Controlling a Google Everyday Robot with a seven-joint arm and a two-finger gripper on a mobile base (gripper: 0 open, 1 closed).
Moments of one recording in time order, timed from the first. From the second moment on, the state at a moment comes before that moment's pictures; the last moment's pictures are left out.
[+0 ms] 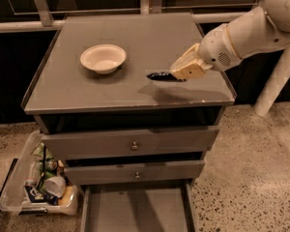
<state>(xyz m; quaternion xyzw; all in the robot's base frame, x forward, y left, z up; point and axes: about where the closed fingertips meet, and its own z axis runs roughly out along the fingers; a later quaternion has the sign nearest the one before) 0.577 -0.101 0.912 -0.57 0.71 0.20 0.36</state>
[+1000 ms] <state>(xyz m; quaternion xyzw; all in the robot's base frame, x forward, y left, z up) 0.464 -0.127 0.935 -0.59 0.68 0.16 0.39</state>
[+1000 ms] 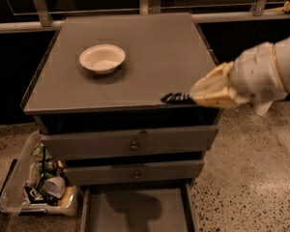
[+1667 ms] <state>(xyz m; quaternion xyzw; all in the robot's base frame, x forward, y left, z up) 0.402 -0.169 0.815 -0.56 0.75 0.14 0.33</state>
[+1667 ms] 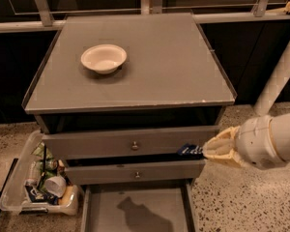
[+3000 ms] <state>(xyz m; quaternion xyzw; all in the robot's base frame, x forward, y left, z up) 0.398 -0.141 0.675 -0.55 0.77 0.17 0.29</state>
